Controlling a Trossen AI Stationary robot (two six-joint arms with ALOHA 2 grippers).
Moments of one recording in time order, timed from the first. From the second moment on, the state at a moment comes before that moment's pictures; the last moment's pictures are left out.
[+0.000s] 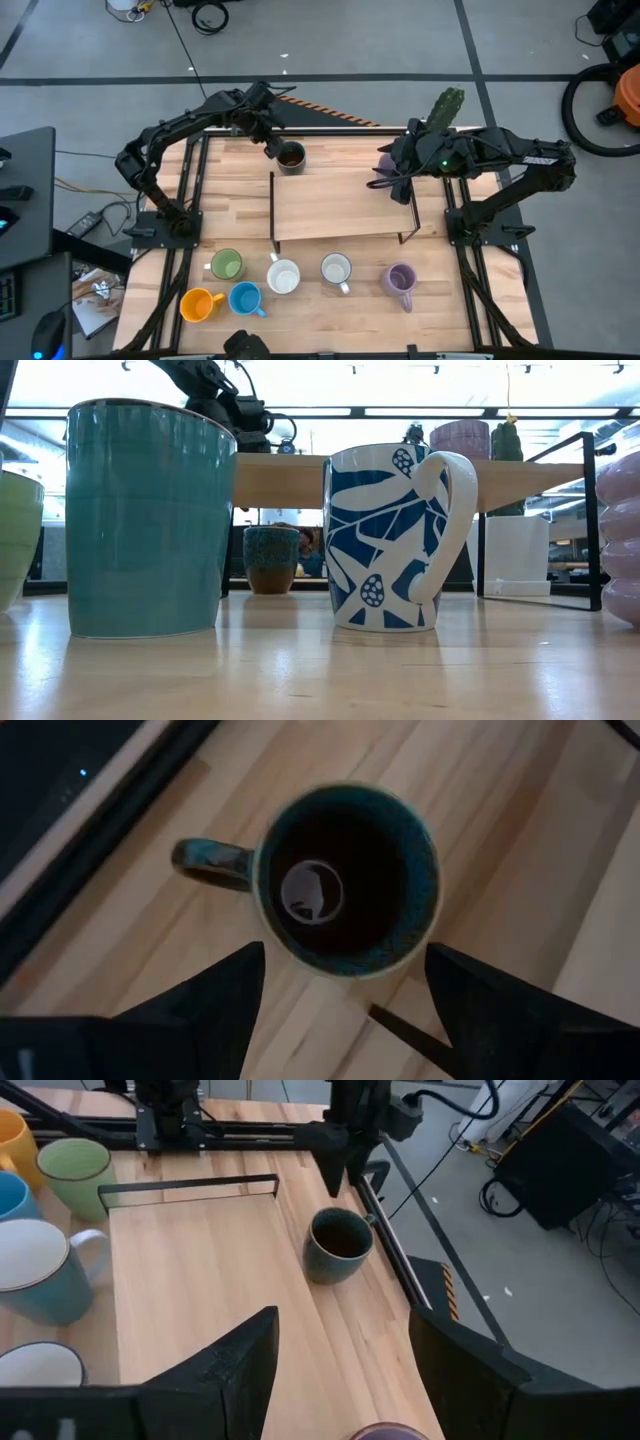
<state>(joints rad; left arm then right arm) 0.74 1.65 1.42 -0.92 0.24 0.05 0.12 1.26 1.63 -1.03 0.47 0.06</state>
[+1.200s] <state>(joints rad) 0.67 1.83 1.42 -0.91 0.12 -0.01 0.12 1.26 1.63 -1.03 0.43 0.00</state>
